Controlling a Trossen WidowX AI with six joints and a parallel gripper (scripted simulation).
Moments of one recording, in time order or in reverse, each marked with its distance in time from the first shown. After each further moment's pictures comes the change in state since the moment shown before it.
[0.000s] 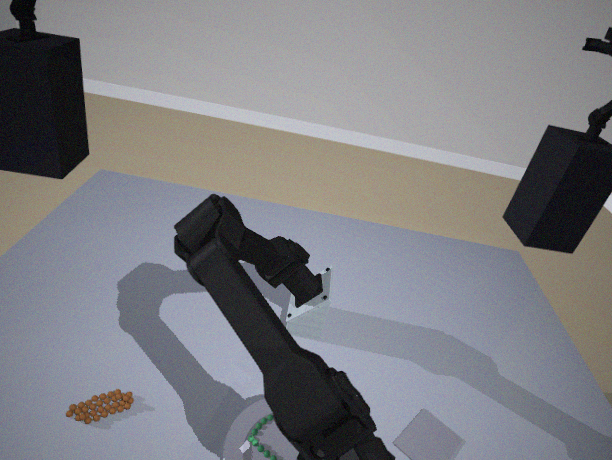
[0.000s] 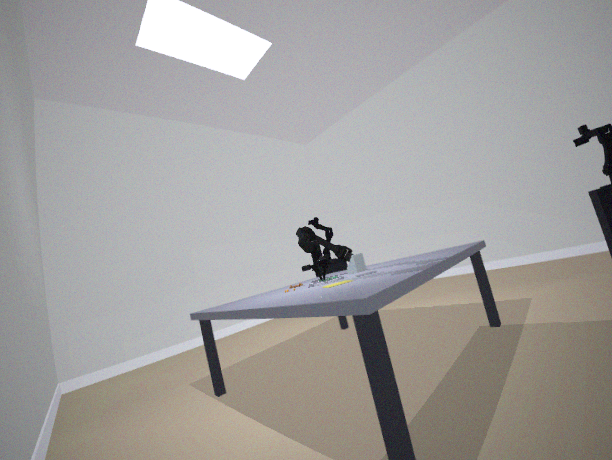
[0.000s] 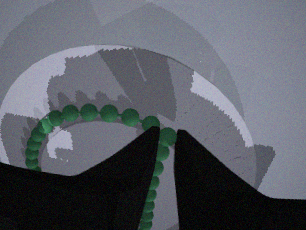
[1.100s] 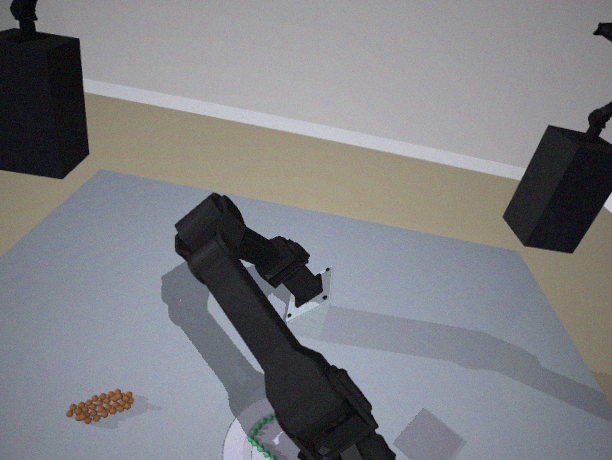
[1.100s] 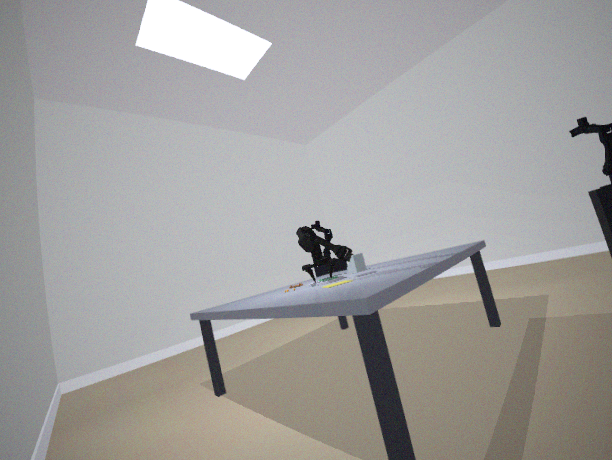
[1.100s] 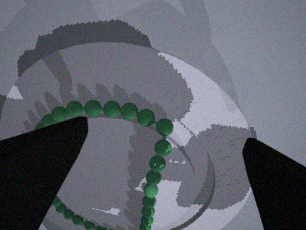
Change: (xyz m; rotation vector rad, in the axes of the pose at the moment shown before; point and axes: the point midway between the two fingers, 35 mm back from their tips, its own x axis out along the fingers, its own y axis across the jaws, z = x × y) arm -0.003 0.001 -0.001 -0.009 0.003 -0.001
